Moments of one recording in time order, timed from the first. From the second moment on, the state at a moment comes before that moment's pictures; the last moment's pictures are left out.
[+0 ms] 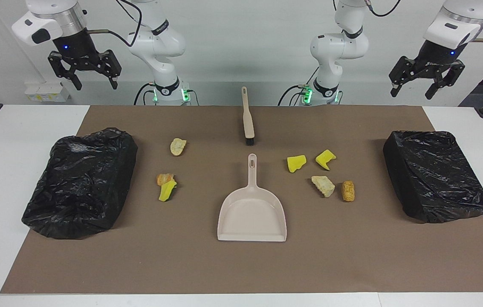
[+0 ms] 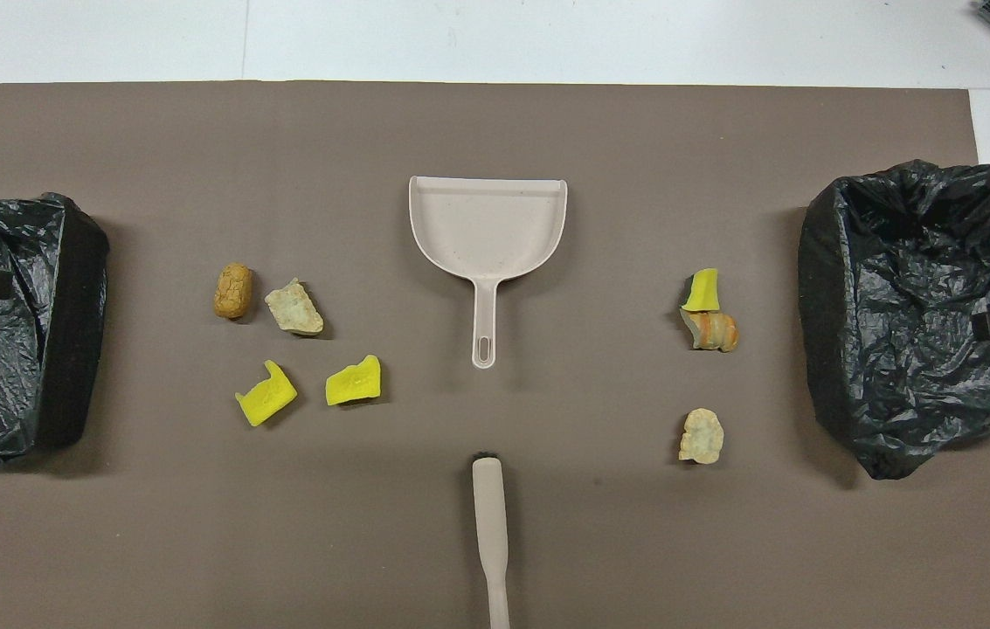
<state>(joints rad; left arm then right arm) -0.03 -0.05 -0.02 -1.43 -0.03 1.48 0.06 -0.02 -0.07 -0.01 -1.47 -0.02 1.40 -0.08</state>
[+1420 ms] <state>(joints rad) -0.31 -0.19 -0.06 -1.74 -0.05 1.51 -0.08 -0.01 -0.13 -0.01 -1.60 -0.02 1.42 -0.09</state>
